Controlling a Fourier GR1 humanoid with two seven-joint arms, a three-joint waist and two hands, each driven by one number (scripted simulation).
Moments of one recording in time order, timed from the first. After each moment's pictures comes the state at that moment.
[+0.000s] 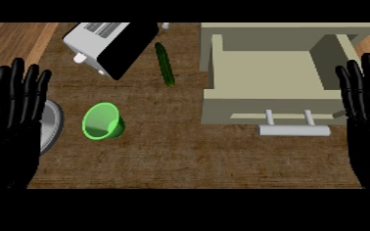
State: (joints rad) left arm 0.01 0.08 0.03 -2.10 0.01 0.00 -0.01; right arm -0.01 -0.13 -0.02 -2.10 0.02 -0.02 -0.01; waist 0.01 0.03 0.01
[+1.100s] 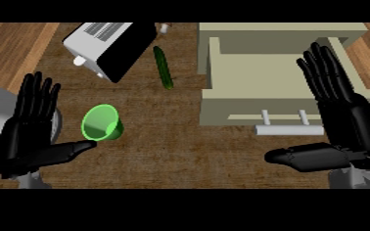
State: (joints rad) left arm 0.01 0.08 0.21 -1.74 0.20 -0.04 -0.04; right arm -0.13 -0.16 -0.02 -1.93 -0.07 0.12 0.08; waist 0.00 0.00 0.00
